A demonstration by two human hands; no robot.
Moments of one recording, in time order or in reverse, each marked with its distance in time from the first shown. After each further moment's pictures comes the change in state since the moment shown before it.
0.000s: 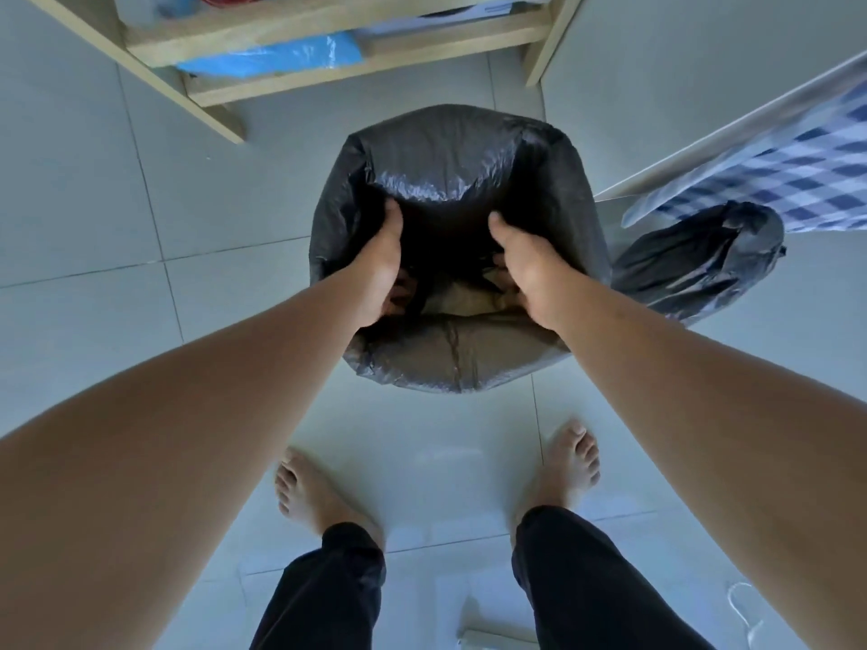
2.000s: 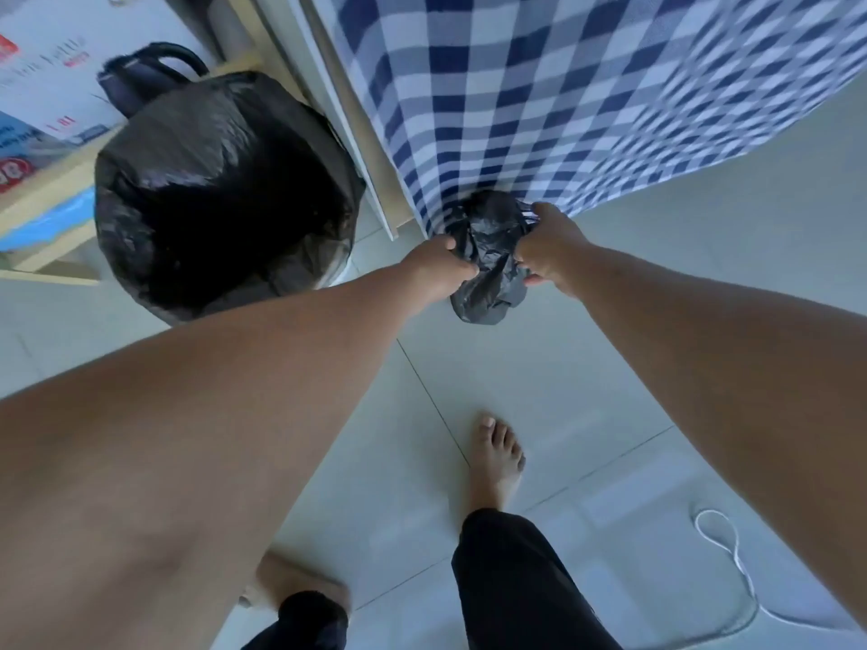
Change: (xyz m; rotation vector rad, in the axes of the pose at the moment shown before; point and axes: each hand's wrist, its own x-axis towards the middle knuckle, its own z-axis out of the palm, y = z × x) left_hand -0.051 0.002 0.287 1.007 -0.164 0.462; right_hand -0.015 0.066 -0.267 0.033 0.279 -0.002
